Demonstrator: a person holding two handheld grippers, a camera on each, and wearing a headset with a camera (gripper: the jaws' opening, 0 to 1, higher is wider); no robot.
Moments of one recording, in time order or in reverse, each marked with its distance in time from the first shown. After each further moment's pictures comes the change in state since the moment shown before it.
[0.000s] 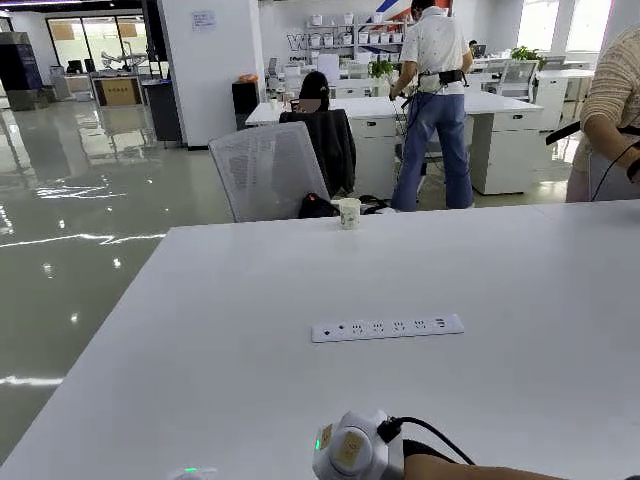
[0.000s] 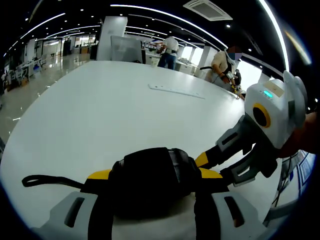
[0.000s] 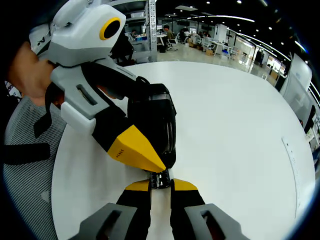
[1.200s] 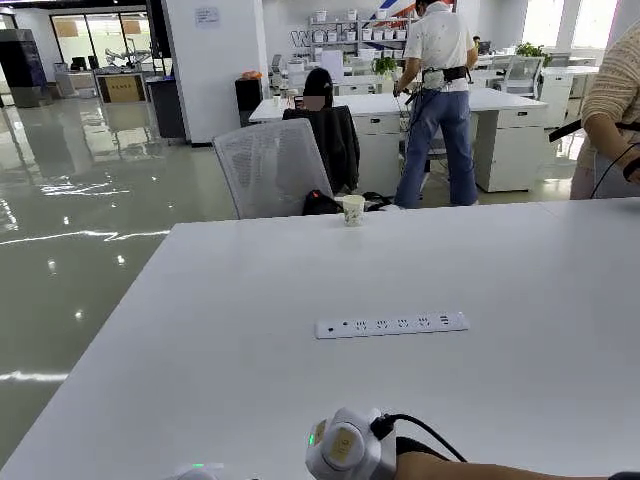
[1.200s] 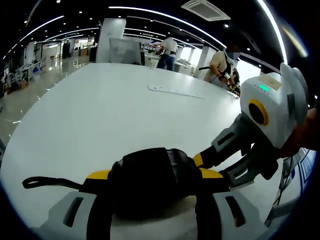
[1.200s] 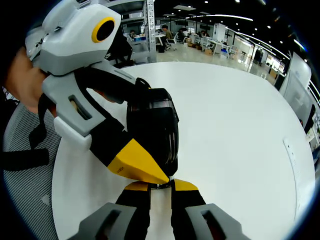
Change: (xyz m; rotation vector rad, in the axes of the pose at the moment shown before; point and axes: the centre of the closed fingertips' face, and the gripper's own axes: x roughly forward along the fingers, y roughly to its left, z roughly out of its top) left arm 0.000 -0.001 0.000 0.019 -0.019 0.004; right arm 0.005 0.004 0.007 0.001 0.009 -0.007
